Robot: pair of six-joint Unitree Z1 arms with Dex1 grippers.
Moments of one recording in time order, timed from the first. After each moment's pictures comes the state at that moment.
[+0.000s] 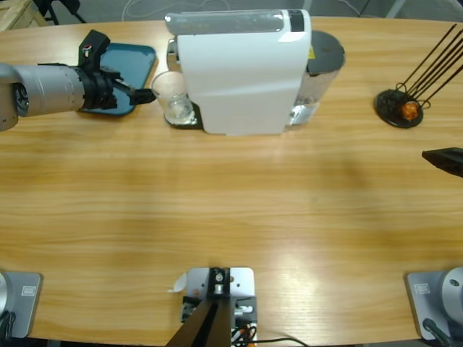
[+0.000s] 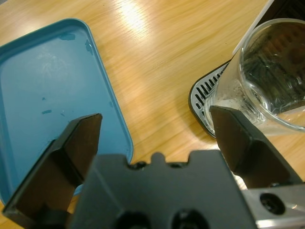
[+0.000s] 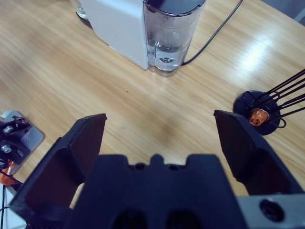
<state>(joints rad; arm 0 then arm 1) -0.63 1.77 -0.67 -0.41 0.03 0.01 0.64 0.86 -0.77 0.56 -0.01 -0.01</state>
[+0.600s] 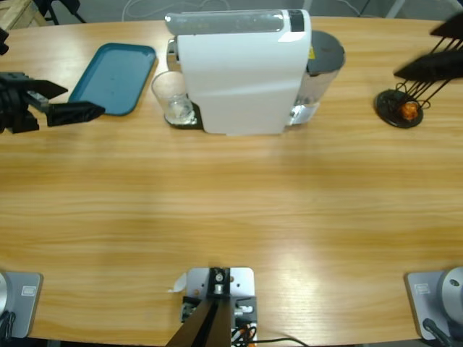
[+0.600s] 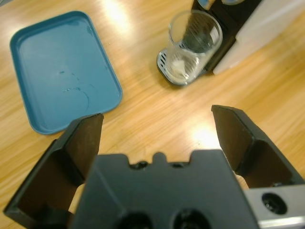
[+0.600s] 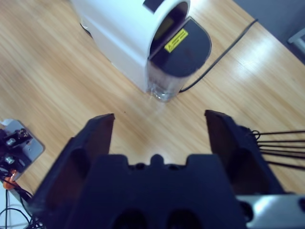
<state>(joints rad) -0.62 1.27 -0.66 0.09 -0.07 0.00 0.55 1.27 -1.26 0.76 0.09 -0.19</state>
